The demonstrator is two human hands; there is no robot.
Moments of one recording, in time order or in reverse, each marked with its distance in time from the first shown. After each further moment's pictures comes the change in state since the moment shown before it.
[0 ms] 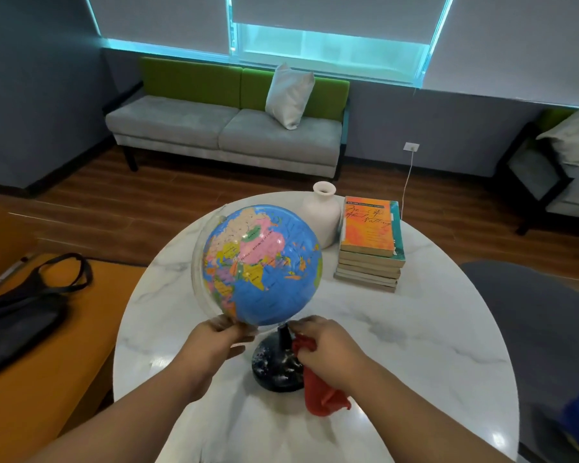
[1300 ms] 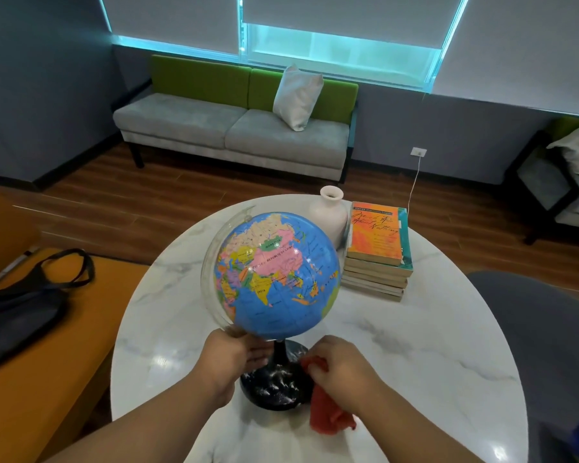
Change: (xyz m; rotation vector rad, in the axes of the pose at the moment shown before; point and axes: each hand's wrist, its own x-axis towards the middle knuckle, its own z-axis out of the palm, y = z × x) left_hand 0.011 -0.012 0.024 -0.128 0.106 -0.046; right_hand -0.006 0.021 0.005 -0.104 -0.016 -0.022
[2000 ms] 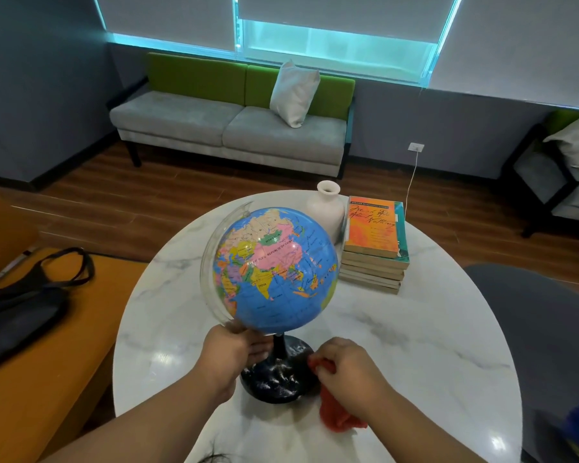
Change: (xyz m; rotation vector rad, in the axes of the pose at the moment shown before) left_hand -0.006 -0.004 0.002 -0.020 0.000 0.030; right_hand -0.023 0.005 0.005 0.074 0.088 0.016
